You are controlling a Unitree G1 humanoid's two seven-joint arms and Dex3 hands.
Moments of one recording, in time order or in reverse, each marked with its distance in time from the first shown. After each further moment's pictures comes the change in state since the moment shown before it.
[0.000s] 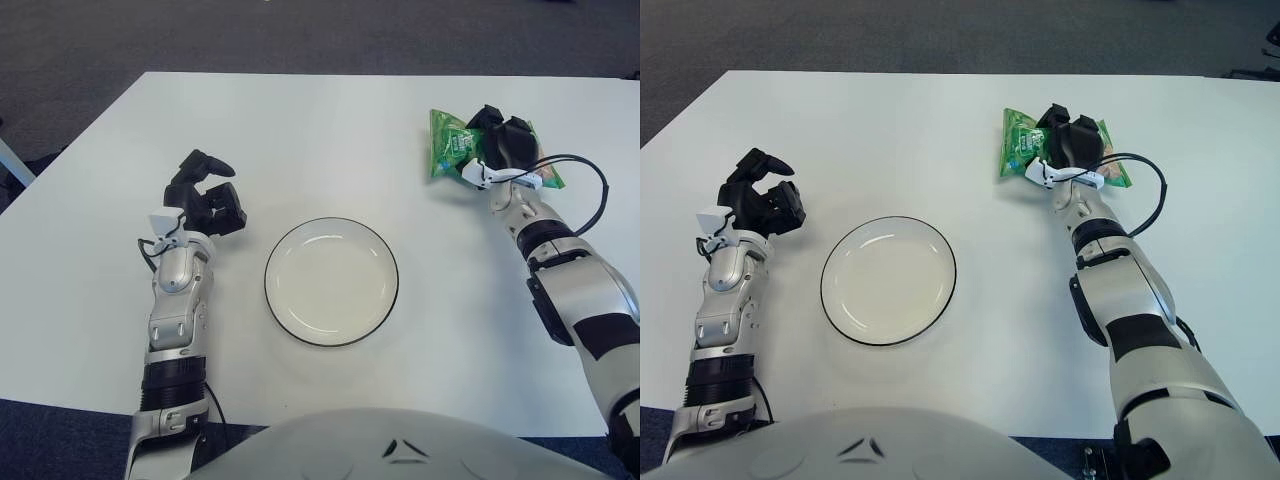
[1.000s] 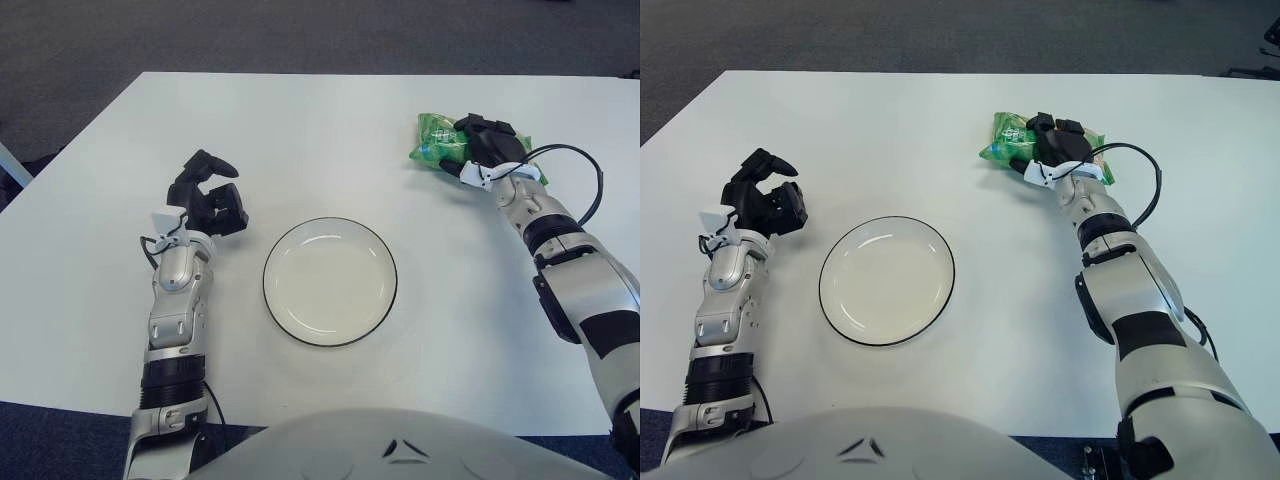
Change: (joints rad) left arm -0.009 0.005 -0.001 0.014 0.000 0.006 -0.029; right arm -0.029 -0.029 0.091 0.011 -0.089 0.052 0.232
